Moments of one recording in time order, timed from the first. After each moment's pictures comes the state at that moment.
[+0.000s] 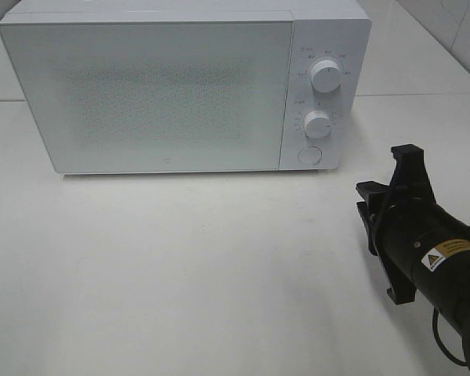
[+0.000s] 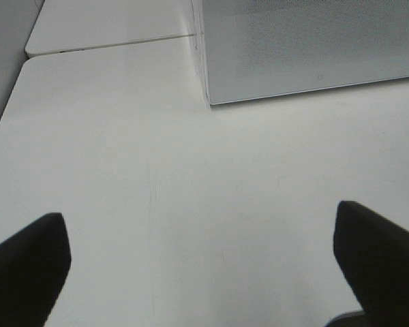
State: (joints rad) left arm 0.06 0.00 -0.52 -0.17 1.07 0.22; right arm 0.82 1.72 -0.23 0.78 -1.21 1.34
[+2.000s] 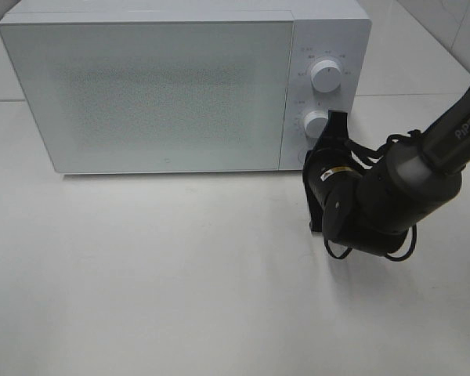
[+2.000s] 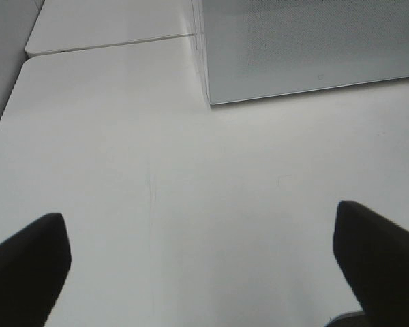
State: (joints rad) left arm 0.06 0.00 -0.52 -0.17 1.07 0.22; right arm 0.58 2.14 -0.83 0.78 -1.00 1.36
